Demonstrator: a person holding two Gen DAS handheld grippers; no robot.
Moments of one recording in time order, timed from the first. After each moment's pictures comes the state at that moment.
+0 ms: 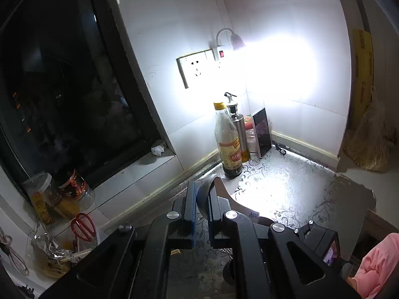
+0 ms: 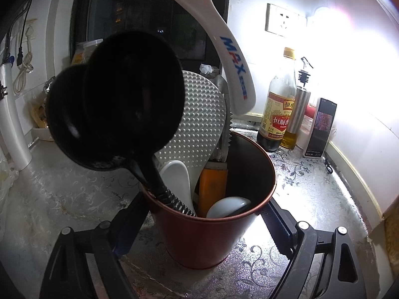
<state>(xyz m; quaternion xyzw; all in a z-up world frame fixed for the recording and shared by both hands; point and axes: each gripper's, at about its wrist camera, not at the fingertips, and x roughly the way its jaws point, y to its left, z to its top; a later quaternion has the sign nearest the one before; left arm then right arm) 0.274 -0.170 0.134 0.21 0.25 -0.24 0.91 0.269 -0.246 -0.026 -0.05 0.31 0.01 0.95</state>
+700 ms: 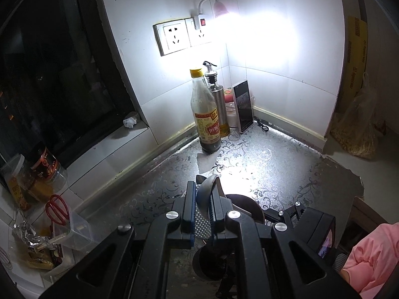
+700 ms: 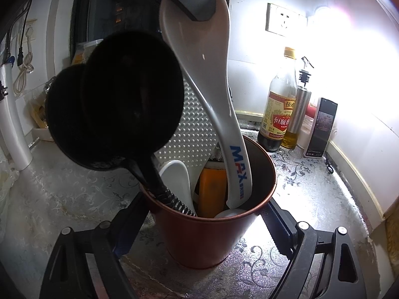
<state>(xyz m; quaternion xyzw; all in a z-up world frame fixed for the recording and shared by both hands) 0.284 -0.180 0.098 0.19 0.32 -0.28 0.88 0.269 -0.246 -0.027 -0.05 0.31 0.01 0.95</state>
